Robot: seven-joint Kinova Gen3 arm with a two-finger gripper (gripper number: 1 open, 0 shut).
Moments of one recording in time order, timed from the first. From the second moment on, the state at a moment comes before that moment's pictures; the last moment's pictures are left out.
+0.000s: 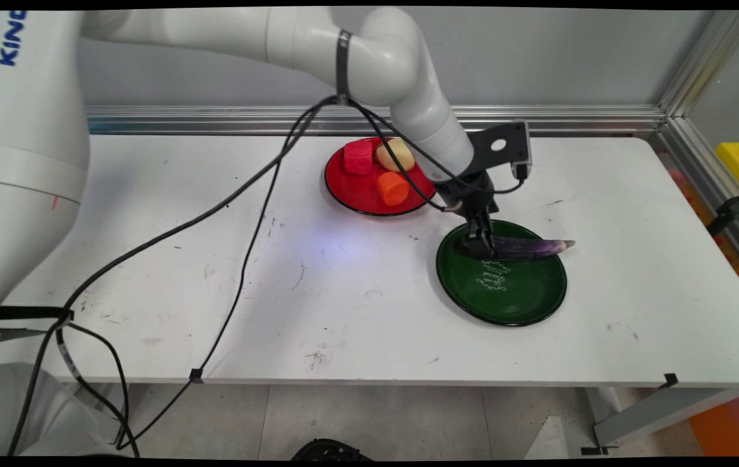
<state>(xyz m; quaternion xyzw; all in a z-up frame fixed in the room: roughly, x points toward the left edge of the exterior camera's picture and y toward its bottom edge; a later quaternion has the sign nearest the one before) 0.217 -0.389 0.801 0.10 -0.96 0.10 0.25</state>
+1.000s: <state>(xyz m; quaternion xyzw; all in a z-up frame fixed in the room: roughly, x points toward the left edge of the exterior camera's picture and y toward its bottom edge) 0.201 -0.400 0.770 0.09 -0.96 0.09 0.23</state>
